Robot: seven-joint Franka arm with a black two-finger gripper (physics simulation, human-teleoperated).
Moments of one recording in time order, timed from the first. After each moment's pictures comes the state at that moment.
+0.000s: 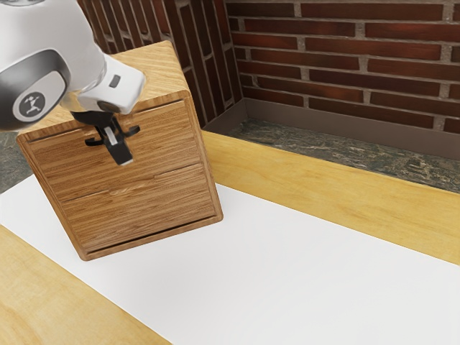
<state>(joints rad) -0.12 -0.28 0.17 -1.80 0.42 1.85 0.47</state>
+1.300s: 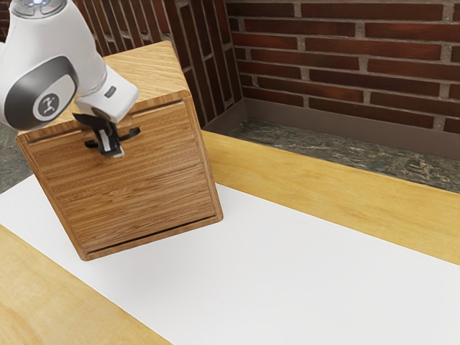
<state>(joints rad) -0.06 -0.18 0.23 -1.77 0.38 1.93 0.76</state>
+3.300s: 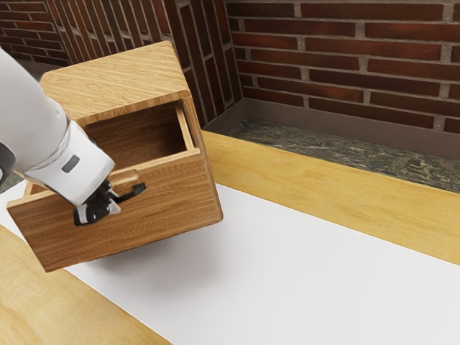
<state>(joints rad) -0.04 -0.66 -0.05 -2.18 0.32 1.90 0.72</state>
